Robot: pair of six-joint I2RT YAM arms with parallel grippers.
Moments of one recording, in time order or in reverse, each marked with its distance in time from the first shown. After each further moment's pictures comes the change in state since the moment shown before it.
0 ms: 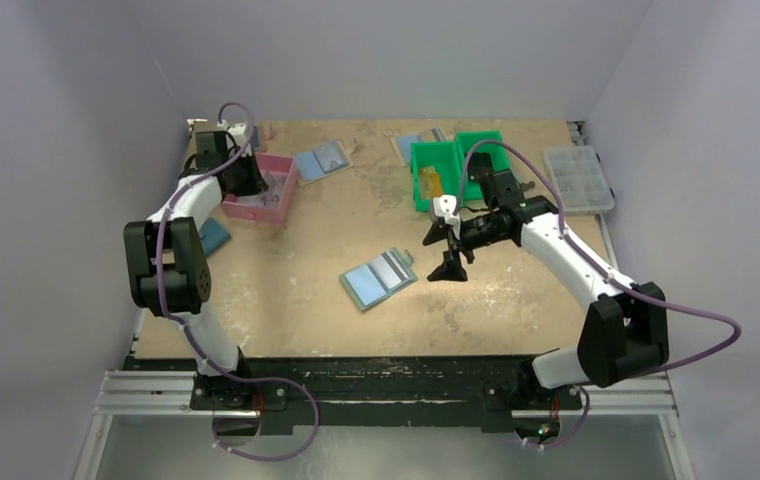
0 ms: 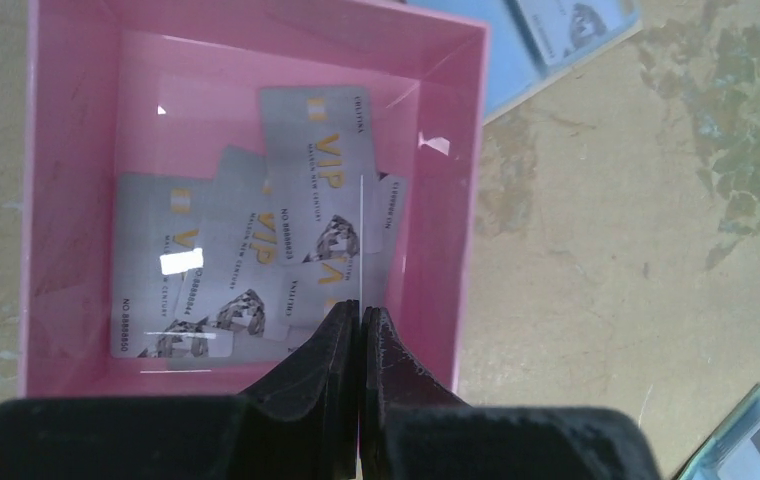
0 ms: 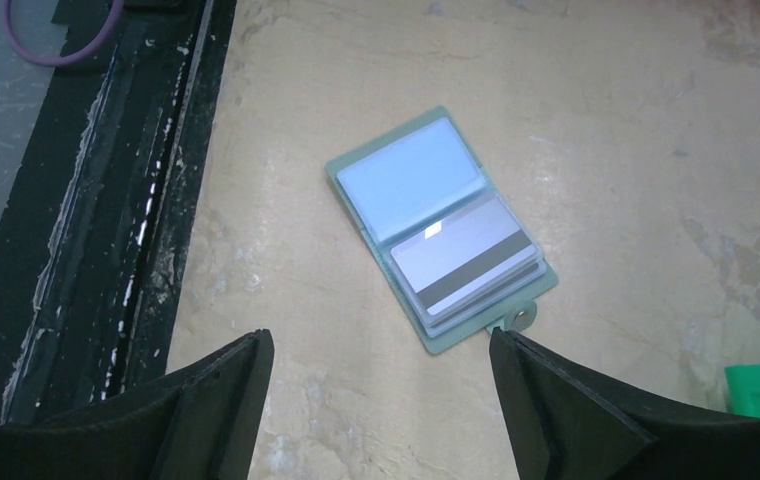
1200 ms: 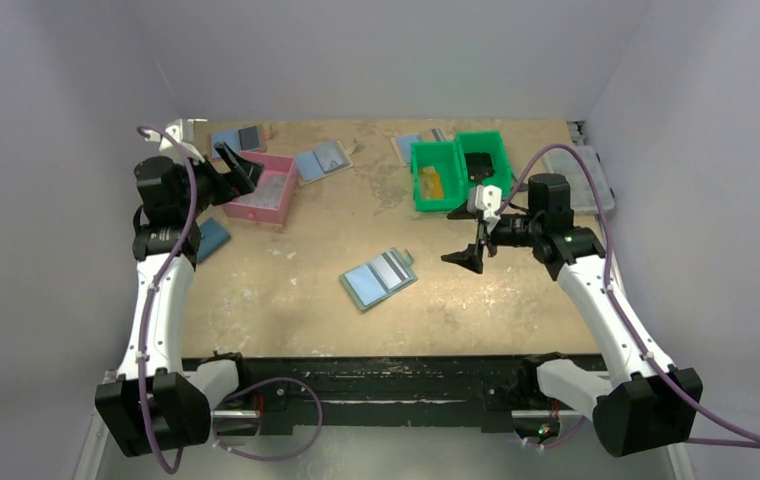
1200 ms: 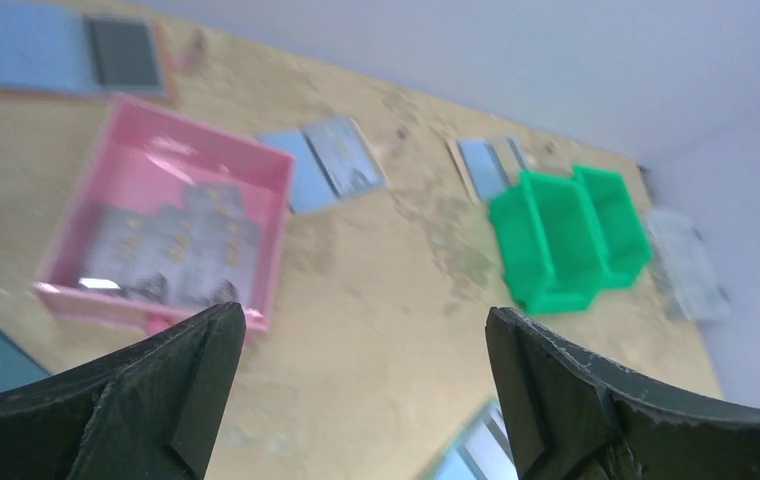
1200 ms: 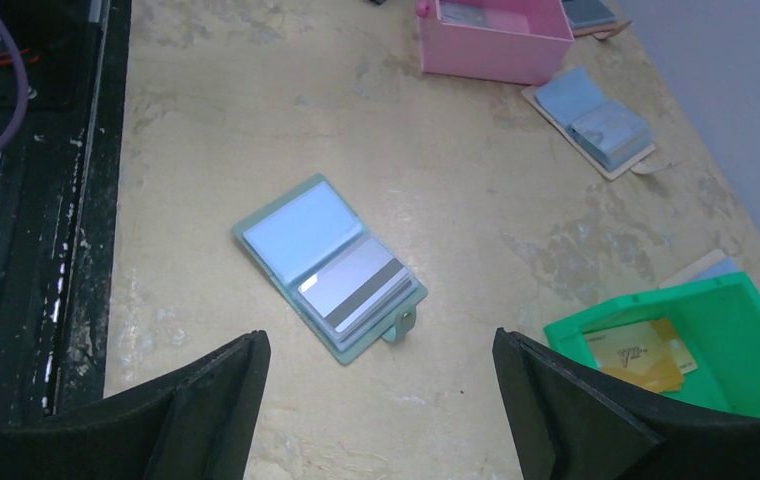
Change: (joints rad) left arm 0.082 -0.698 -0.283 0.109 0.053 -0.328; right arm -0.131 -0.326 -0.122 0.244 -0.004 0.243
